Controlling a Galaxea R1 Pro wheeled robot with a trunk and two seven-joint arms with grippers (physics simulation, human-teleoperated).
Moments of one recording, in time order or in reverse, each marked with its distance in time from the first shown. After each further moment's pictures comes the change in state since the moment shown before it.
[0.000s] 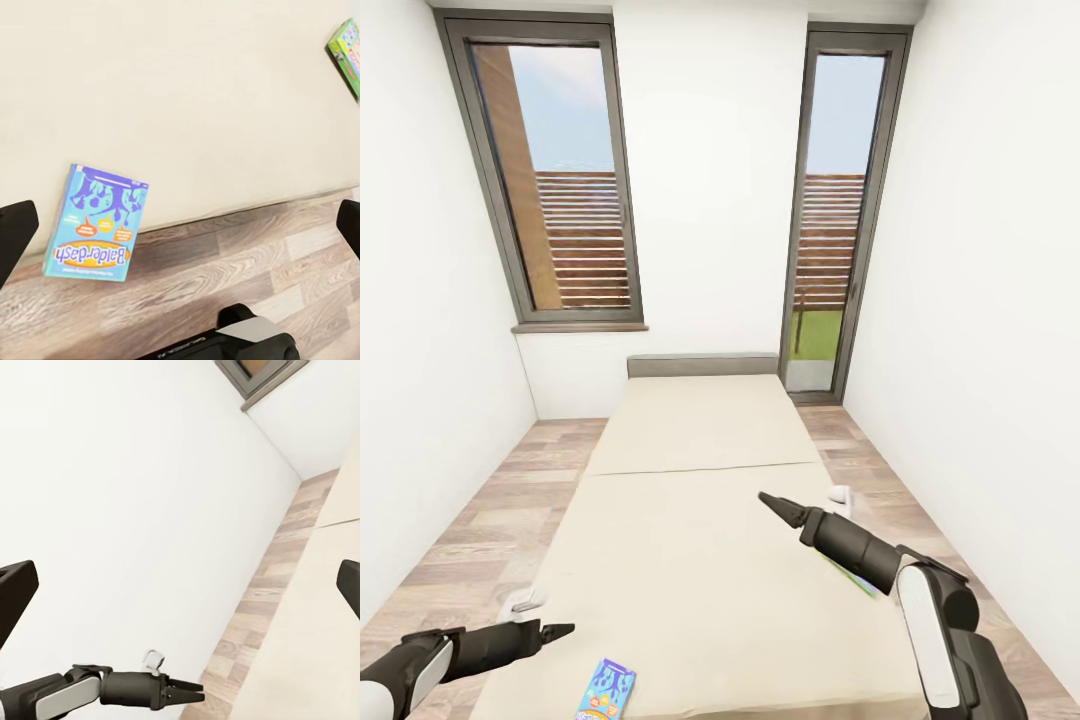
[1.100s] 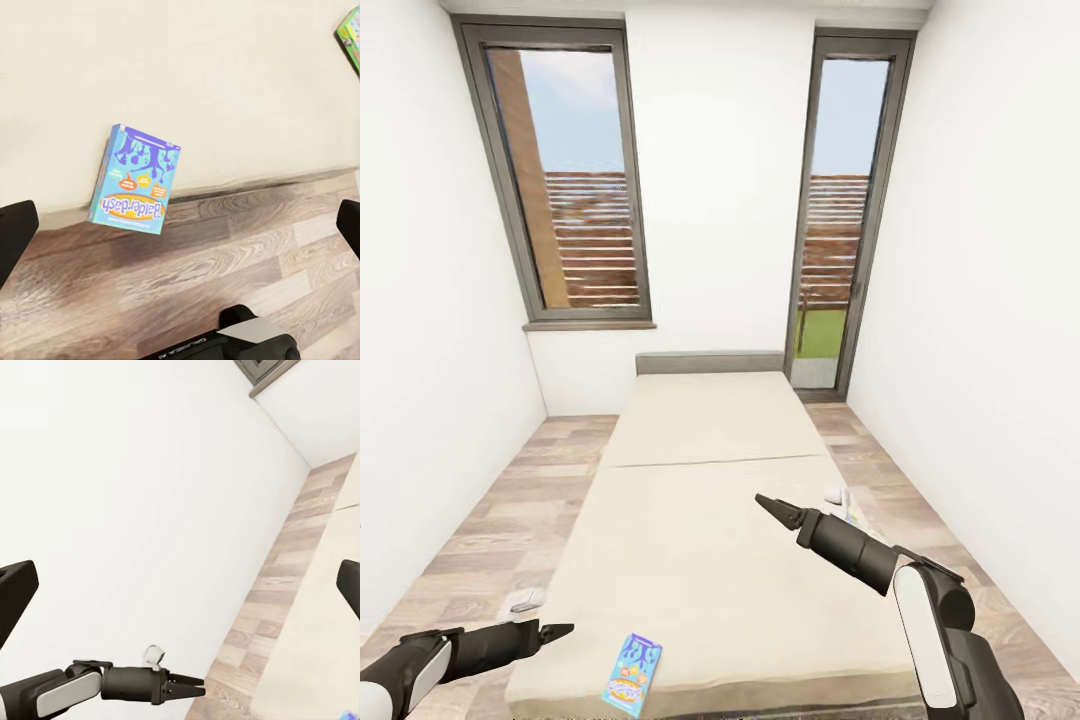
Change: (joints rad) left arm 0.002 0.002 0.003 -0.001 -0.001 -0.004 -0.002; right arm 0.000 0.000 0.012 0.010 0.000 0.001 -0.004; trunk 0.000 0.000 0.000
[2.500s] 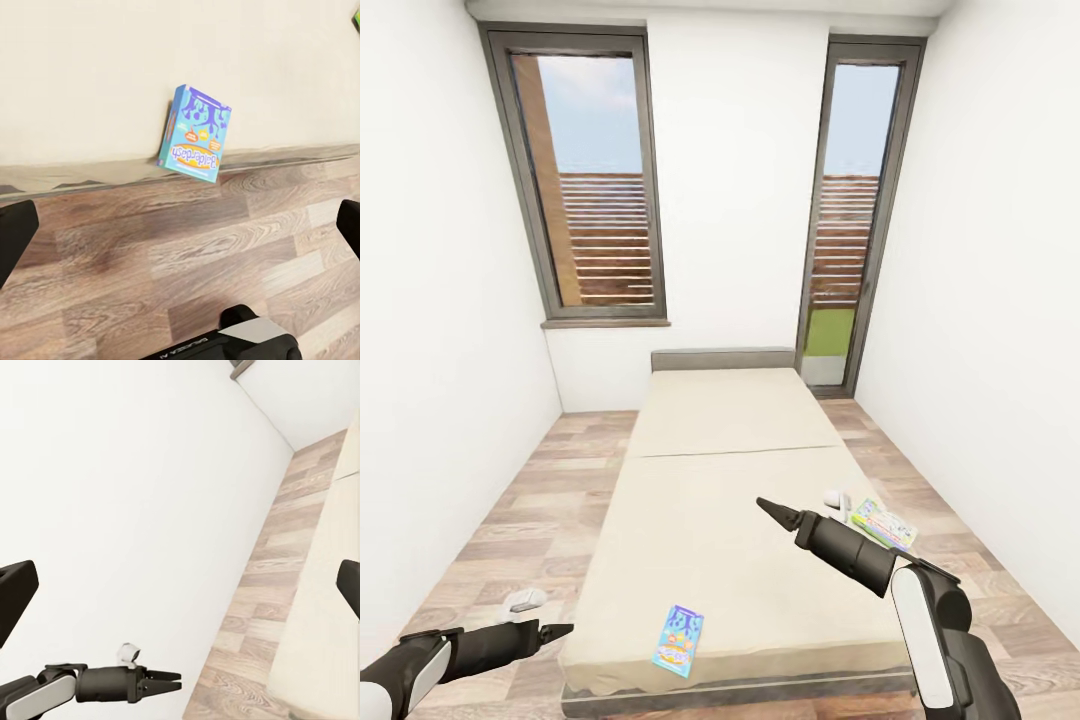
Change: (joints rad) left arm 0.000 0.001 0.000 0.000 -0.001 -0.002 0.001; right arm 0.000 0.002 0.000 0.022 0.004 -0.002 -0.079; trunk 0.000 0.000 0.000
